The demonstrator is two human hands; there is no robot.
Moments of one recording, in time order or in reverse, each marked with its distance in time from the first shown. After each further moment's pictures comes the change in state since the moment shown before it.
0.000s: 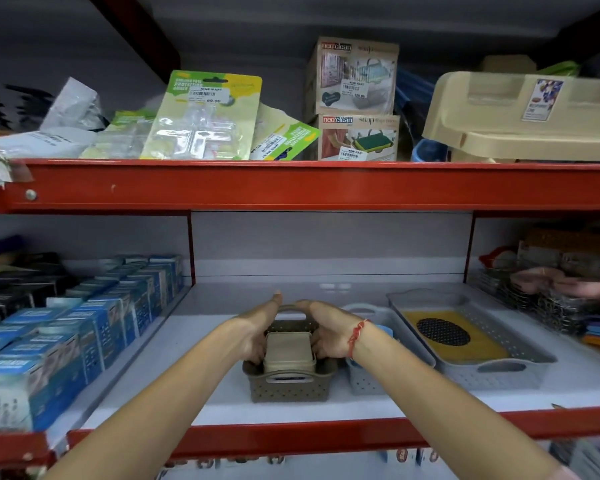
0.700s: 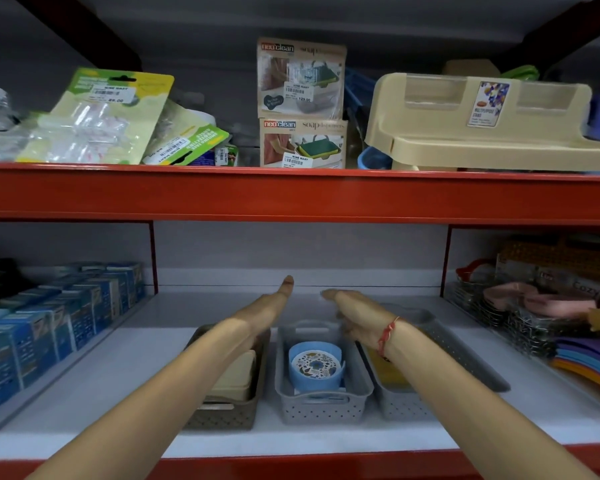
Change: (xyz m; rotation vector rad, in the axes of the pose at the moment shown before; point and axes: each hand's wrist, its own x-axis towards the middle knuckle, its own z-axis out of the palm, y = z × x) left_hand 0.043 0.059 0.088 0.069 0.095 0.145; right_hand -0.013 -0.016 -0.142 -0.114 0.246 -0.266
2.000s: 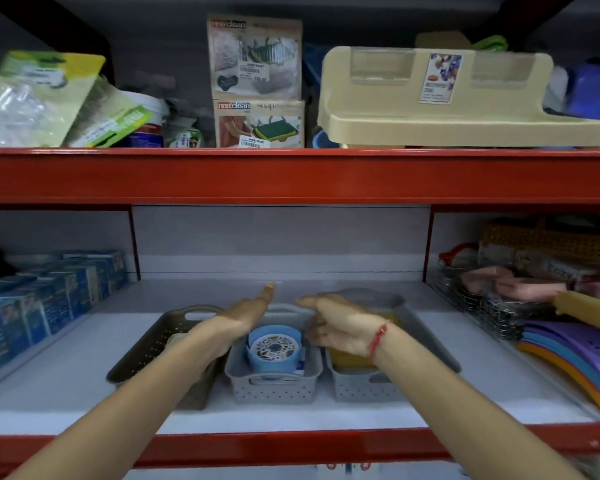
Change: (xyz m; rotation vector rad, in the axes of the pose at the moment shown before) left_hand 0.008 -0.003 0.050 0.169 0.090 -0.072; right_hand -0.019 0.027 -0.043 0.134 -0.236 0.056
